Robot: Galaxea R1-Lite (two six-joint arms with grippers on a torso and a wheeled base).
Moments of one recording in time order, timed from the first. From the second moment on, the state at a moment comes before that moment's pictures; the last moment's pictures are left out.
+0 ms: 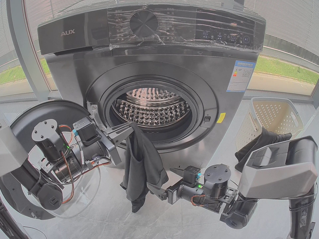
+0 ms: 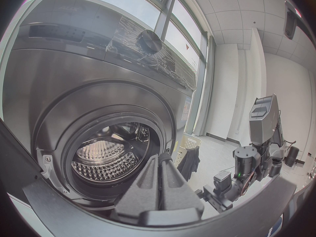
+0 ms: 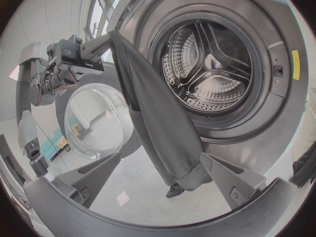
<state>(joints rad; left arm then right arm) -0.43 1.86 -0.45 -1.55 -0.39 -0.02 0.80 2.33 -0.61 -1.55 0.04 0.18</state>
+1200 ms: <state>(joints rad) -0.42 1.87 -0.45 -1.55 -0.40 -0.02 0.73 2.41 -0.80 -1.55 0.01 0.14</state>
